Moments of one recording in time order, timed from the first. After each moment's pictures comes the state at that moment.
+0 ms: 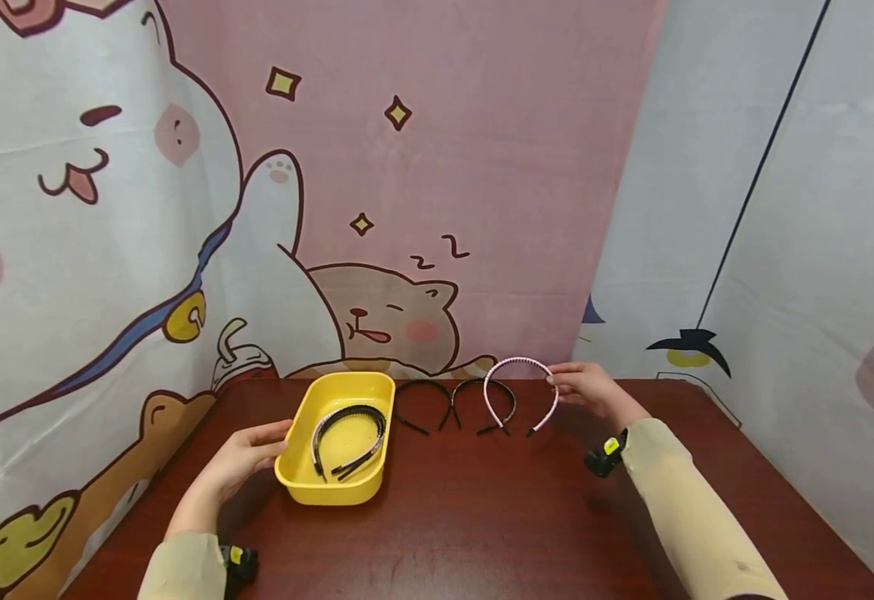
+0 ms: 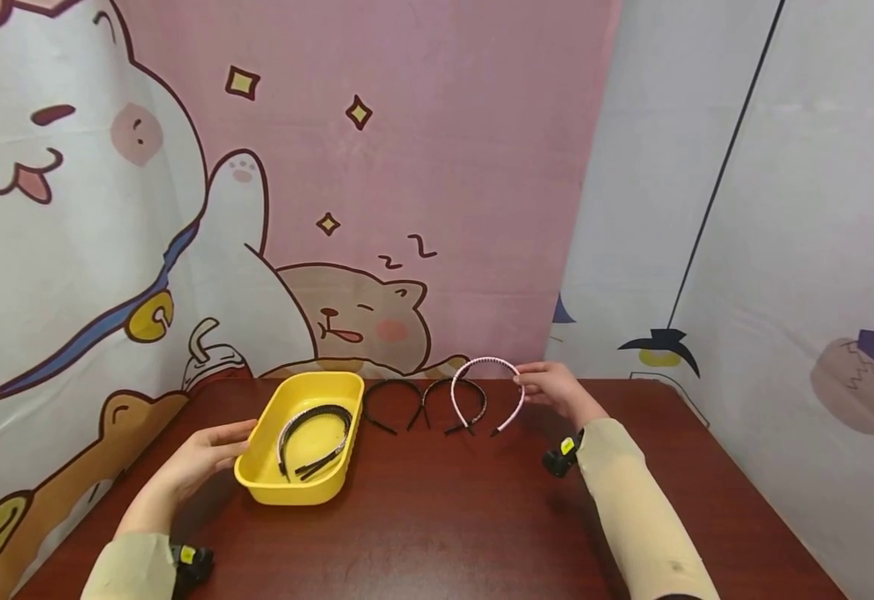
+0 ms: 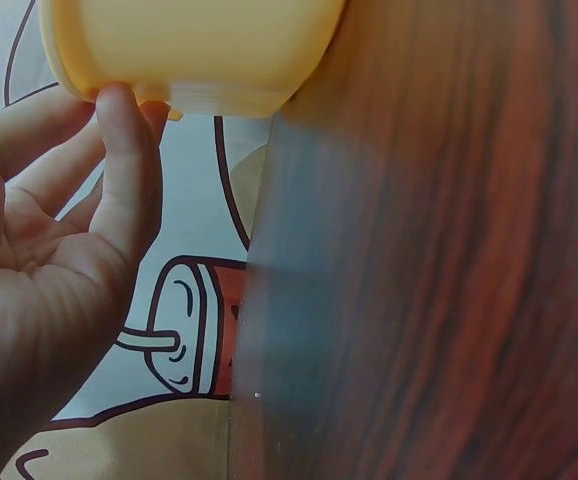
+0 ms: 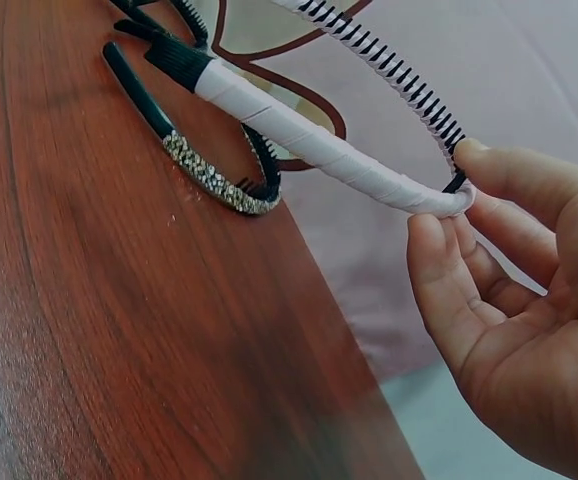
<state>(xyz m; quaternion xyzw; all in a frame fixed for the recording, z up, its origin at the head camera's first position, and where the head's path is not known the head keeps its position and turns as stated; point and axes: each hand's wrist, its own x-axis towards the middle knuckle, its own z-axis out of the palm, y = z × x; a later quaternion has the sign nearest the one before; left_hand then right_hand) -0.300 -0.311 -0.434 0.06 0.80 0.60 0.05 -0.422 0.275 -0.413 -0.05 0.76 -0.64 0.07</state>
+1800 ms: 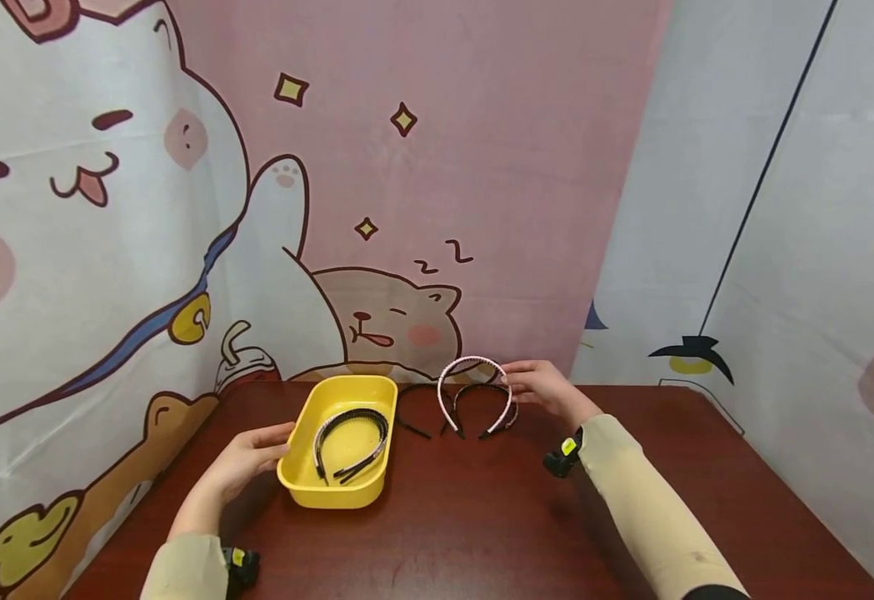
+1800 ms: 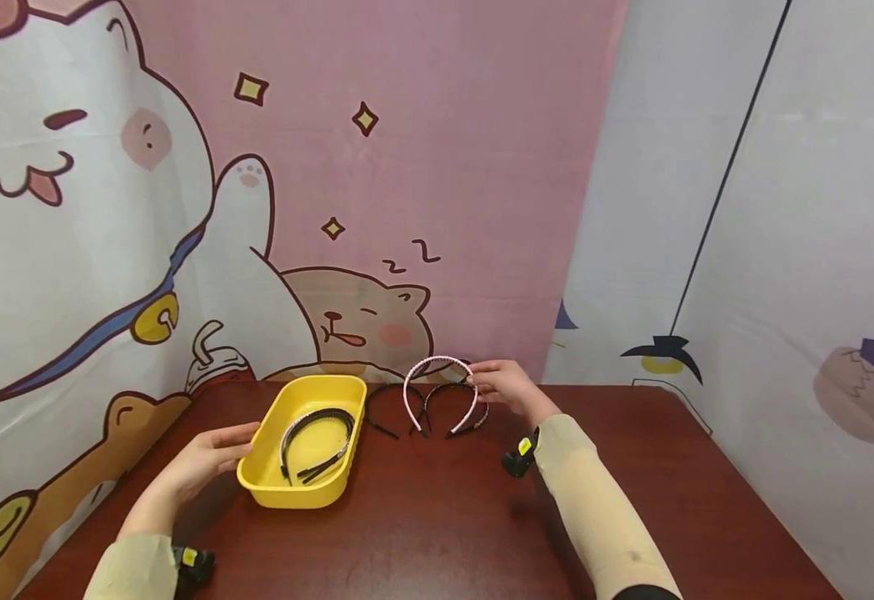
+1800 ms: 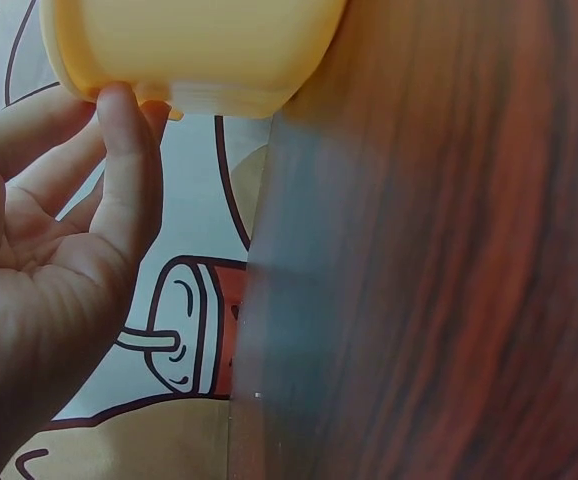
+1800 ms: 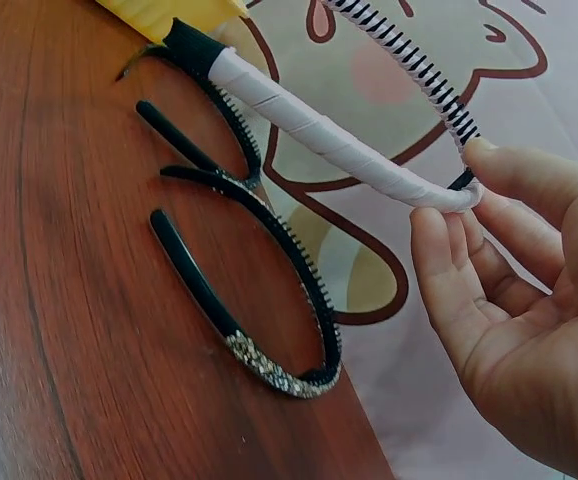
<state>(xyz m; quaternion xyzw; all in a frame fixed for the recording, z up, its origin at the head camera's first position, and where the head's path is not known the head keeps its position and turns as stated) -0.301 -0.313 -0.435 0.08 0.79 0.61 0.05 -0.428 0.196 -0.402 -0.11 0.73 -0.66 0.10</state>
